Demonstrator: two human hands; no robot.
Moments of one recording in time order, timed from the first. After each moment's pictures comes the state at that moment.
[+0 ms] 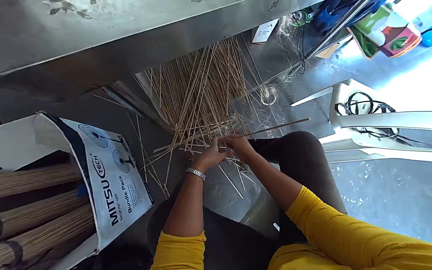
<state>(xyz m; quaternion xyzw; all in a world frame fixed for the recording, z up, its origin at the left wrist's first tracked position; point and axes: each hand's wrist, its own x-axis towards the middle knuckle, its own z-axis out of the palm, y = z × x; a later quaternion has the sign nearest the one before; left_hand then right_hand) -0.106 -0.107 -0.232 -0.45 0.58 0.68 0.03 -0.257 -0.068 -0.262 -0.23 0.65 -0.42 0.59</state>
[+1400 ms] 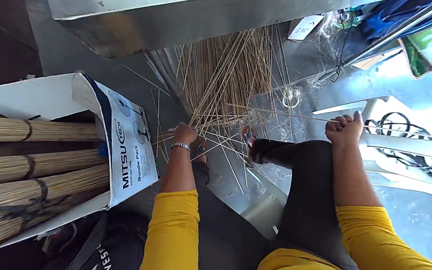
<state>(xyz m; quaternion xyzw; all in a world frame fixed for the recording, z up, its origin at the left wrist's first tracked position) -0.012 -0.167 -0.262 -0.75 0.54 0.38 0.07 -0.484 -0.044 -0.181 0.02 0.55 -0.77 0.33</state>
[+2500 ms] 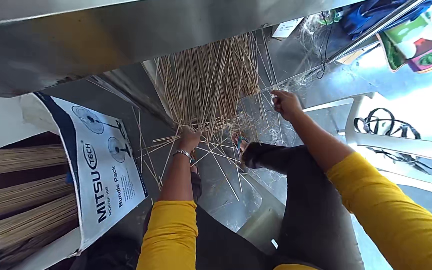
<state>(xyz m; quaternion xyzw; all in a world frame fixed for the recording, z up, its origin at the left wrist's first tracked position) -0.067 -0.191 -0.324 -0.69 0.50 0.52 -0.06 -0.437 -0.176 -0.229 -0.25 0.73 -0.45 0.46</state>
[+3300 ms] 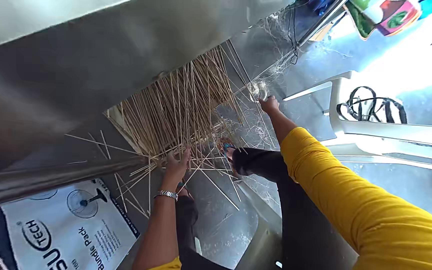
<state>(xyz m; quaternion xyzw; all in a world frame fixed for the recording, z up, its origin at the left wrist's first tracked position) -0.113 -0.189 -0.322 -0.67 0.51 0.53 -0.02 -0.564 -0.198 -0.355 -0.22 0.92 -0.14 0.28</state>
